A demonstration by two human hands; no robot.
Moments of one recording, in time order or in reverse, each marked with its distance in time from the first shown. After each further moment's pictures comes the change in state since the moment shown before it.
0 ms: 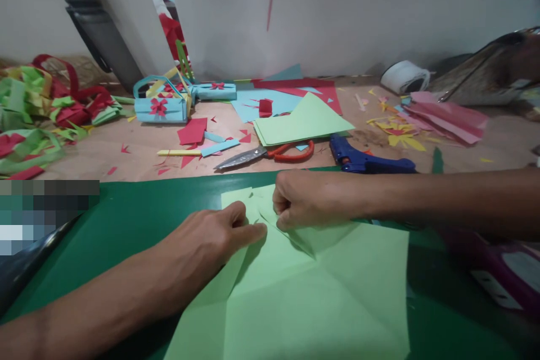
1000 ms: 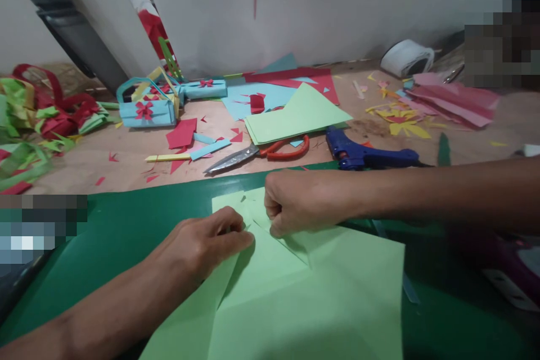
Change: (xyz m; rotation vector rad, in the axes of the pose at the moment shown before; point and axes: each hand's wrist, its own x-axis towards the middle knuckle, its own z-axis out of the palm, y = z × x) left_hand 0.018 0.004 0.010 -0.716 0.028 -0.689; right_hand -0.001 0.001 -0.003 -0.018 -0.002 -0.045
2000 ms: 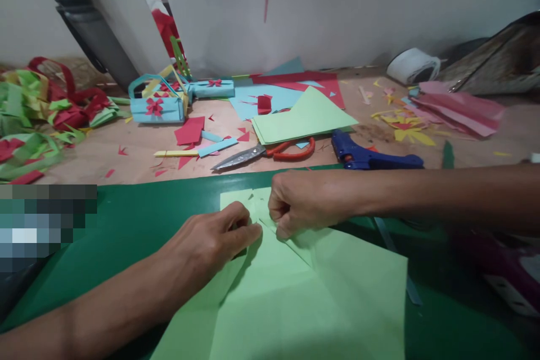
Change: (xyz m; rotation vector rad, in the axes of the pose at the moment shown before) left_hand -0.001 -0.019 0.001 0.545 0.098 0.667; right_hand 0.006 0.006 0.001 0.051 -0.073 -0.107
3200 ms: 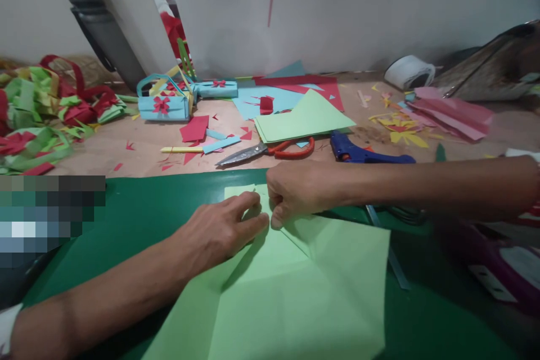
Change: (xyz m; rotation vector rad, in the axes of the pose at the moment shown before) left_hand 0.006 -0.006 0.009 0.374 0.129 0.207; right_hand 0.003 -0.012 -0.006 -0.225 0.059 0.002
